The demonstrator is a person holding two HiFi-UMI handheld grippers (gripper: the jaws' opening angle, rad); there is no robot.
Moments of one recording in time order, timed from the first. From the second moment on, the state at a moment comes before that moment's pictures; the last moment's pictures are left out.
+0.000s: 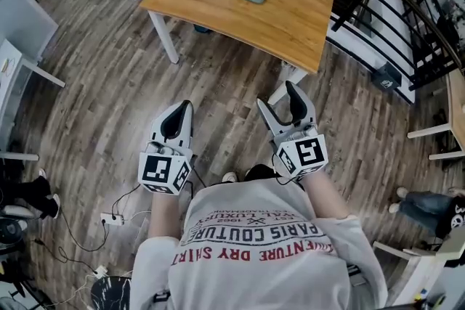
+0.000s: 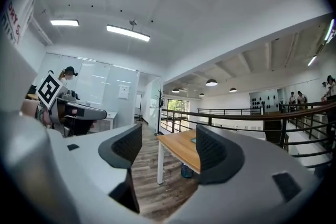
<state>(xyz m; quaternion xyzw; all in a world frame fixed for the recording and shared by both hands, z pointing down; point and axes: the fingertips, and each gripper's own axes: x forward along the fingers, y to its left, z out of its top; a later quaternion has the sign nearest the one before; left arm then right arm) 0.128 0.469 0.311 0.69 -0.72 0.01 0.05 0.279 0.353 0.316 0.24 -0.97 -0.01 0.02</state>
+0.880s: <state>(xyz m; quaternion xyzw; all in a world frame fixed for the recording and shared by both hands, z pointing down) -0.036 0.218 0.336 0.66 -0.75 0.04 0.06 0.095 0.082 0.362 0.20 -0.98 0.03 0.04</state>
